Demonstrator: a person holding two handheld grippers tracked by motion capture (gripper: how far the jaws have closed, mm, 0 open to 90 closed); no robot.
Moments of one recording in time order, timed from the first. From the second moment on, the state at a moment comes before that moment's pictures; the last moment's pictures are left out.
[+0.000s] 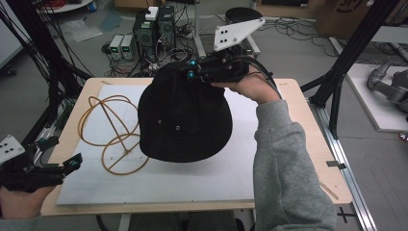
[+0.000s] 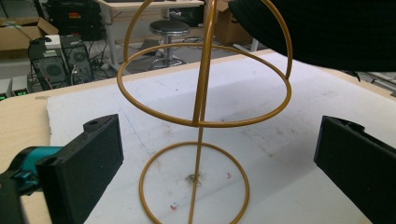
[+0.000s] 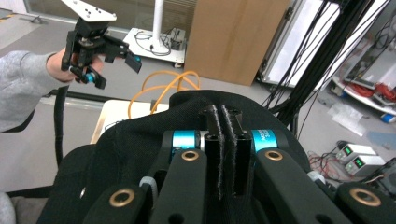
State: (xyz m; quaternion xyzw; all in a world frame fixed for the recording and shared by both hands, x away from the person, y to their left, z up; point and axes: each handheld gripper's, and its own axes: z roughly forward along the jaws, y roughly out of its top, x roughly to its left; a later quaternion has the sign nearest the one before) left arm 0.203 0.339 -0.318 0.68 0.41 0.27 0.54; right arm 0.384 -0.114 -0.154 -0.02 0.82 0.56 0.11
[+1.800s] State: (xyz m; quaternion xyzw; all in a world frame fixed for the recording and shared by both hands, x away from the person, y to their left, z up) left arm 0.177 0.352 -0.318 0.67 0.42 0.28 0.54; right arm 0.385 -0.034 -0.095 -0.11 0.80 0.58 0.10
